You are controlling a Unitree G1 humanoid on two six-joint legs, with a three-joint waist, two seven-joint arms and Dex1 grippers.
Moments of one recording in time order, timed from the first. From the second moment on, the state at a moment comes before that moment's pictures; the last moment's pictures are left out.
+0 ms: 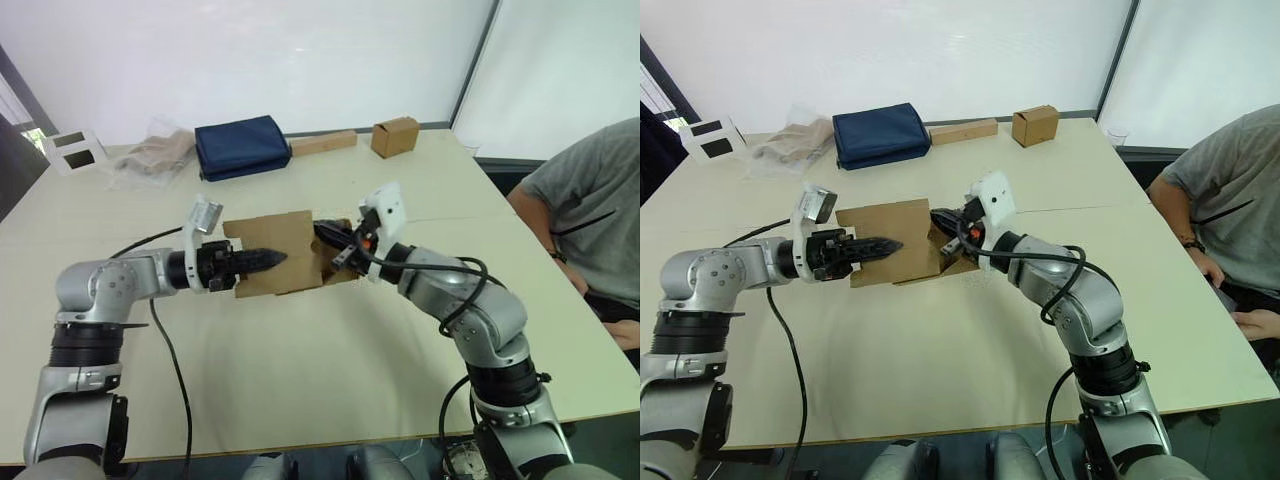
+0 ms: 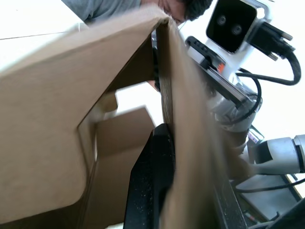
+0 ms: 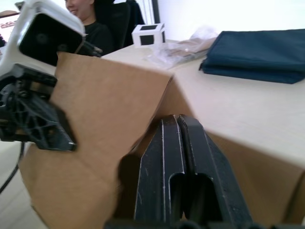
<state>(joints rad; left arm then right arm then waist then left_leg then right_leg) -0.66 0.62 0.13 0.11 -0.88 1.14 -1.13 -0.60 -0.28 0.15 -0.35 0.56 0.80 0.38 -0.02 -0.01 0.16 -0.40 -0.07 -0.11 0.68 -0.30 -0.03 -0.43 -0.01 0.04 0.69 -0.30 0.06</state>
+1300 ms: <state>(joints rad) -0.68 0.63 0.14 0.09 -0.93 1.15 -1.12 -0.43 -0.44 0.07 -0.45 0.63 0.84 0.54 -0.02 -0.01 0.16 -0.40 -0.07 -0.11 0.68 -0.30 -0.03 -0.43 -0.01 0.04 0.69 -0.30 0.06</state>
